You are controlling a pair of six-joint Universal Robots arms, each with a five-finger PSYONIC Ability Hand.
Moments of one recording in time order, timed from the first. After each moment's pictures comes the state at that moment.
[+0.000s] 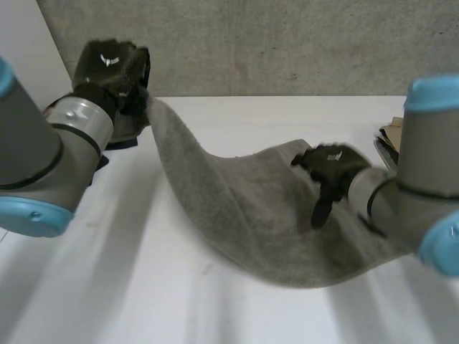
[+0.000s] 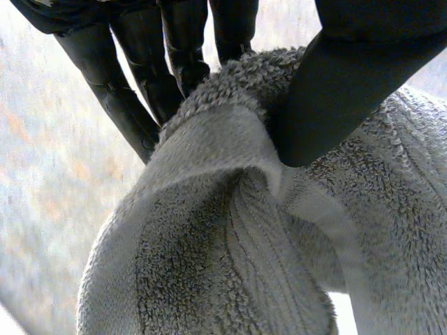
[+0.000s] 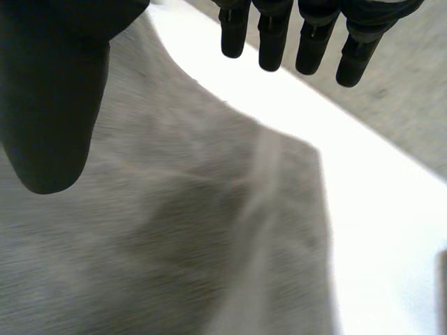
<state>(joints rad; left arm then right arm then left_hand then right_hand) 4.28 -1.82 -1.36 3.33 -1.57 3.46 2.01 -1.13 1.27 0.32 1.50 2.81 1.15 1.20 1.19 1.20 0.97 0.24 0.23 0.22 0.23 0.05</state>
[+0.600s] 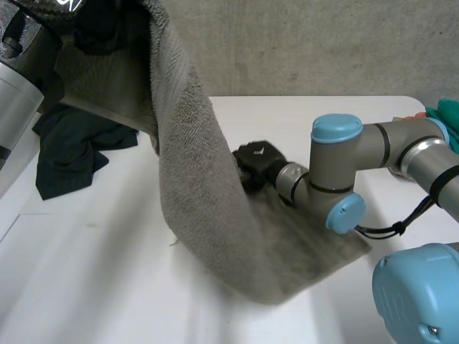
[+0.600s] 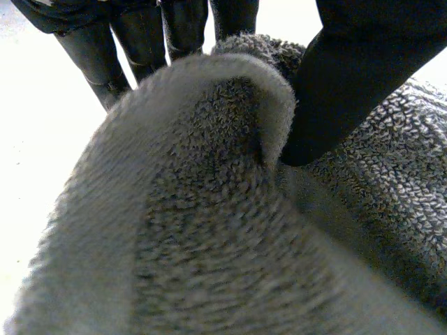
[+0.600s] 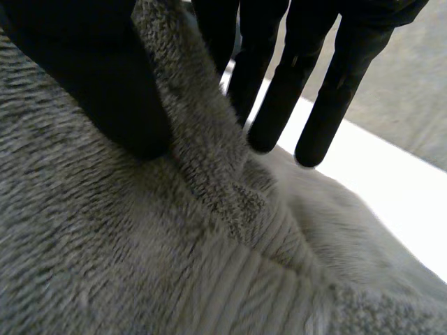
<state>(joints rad) 4.28 -1.37 -1.54 3.43 -1.27 3.38 2.10 -0.44 0.56 0.18 1.19 2.92 1.15 1.20 1.19 1.20 0.97 1.09 1.11 1.08 1.08 0.88</state>
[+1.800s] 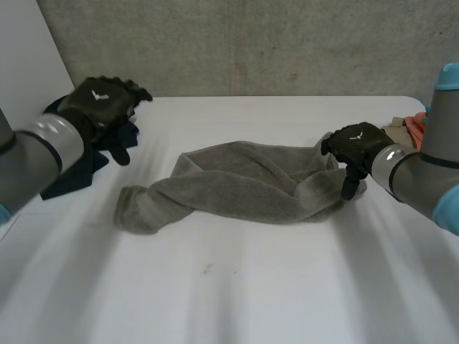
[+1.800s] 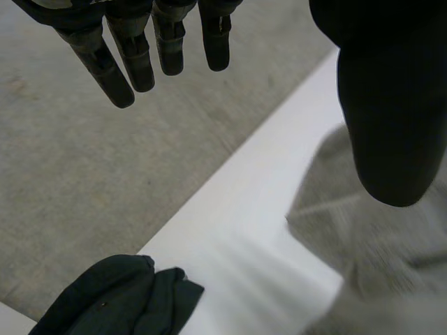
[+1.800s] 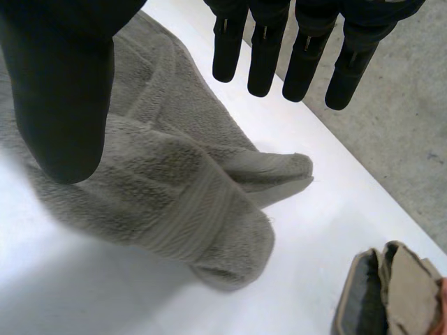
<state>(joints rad) 4.45 -1.85 -1.33 3.02 -1.34 3.58 1.87 -1.05 1.19 0.28 1.41 2.58 0.23 0.21 0.22 0.21 0.05 0.42 0.42 0.41 0.39 0.19</state>
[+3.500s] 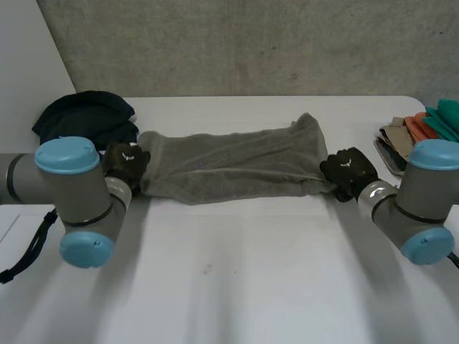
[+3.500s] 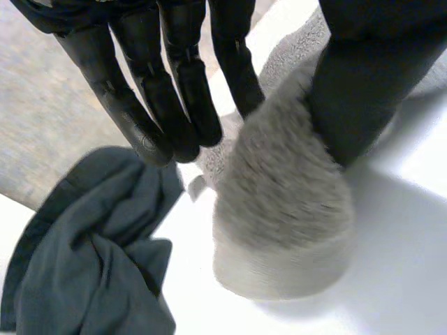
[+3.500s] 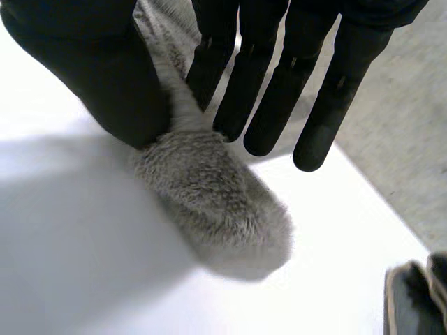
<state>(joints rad) 4.34 -2.24 -1.40 3.42 -1.70 3.73 1.79 -0.81 1.35 -0.25 1.28 2.53 0.82 0.84 0.86 0.85 0.68 0.96 0.96 0.97 0.98 0.80</state>
